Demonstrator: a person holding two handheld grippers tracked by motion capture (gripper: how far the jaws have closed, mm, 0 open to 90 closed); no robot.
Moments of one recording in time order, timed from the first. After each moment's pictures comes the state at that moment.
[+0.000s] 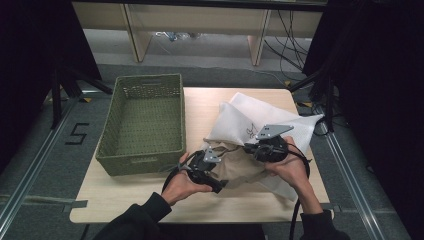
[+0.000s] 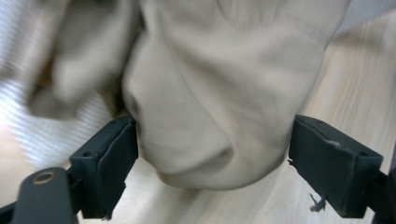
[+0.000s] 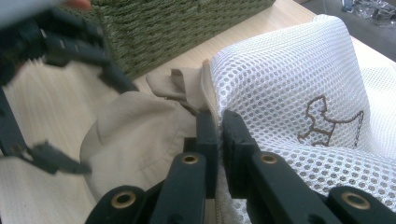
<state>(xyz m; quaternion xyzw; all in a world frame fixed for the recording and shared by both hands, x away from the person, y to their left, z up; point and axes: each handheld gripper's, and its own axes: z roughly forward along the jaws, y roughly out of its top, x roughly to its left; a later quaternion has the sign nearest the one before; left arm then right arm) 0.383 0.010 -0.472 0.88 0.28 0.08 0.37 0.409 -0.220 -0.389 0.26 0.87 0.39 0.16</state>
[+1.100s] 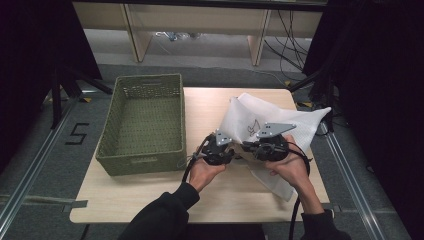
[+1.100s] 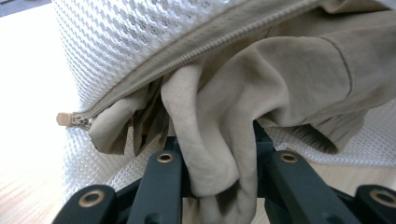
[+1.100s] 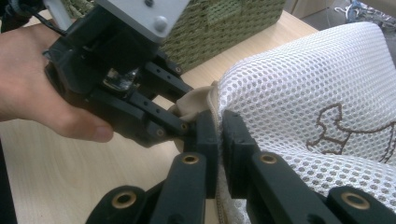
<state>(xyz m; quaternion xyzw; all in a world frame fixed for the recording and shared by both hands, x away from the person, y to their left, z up) 0.425 -0.027 -0.457 0.81 0.36 0.17 0.44 0.405 -0.218 -0.380 0.26 0.86 0.41 0.15</state>
